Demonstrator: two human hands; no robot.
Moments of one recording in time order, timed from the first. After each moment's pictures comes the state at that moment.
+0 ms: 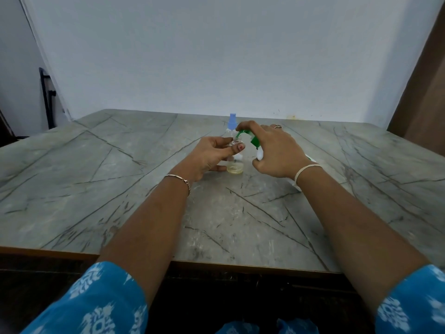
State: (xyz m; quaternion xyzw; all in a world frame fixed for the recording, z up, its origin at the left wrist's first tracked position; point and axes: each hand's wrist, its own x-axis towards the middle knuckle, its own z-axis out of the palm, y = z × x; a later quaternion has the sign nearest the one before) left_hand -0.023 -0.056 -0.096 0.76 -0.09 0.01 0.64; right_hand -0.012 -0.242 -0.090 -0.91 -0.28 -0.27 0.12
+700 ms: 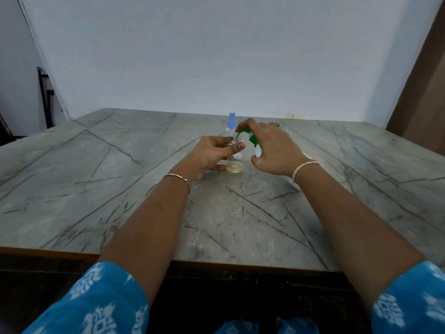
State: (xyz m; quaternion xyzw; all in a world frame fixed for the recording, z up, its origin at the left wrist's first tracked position) left_hand -0.027 -0.057 -0.094 0.76 -0.09 0.00 0.64; right_hand -0.008 -0.238 -0.090 -0.92 -0.28 -0.26 0.12
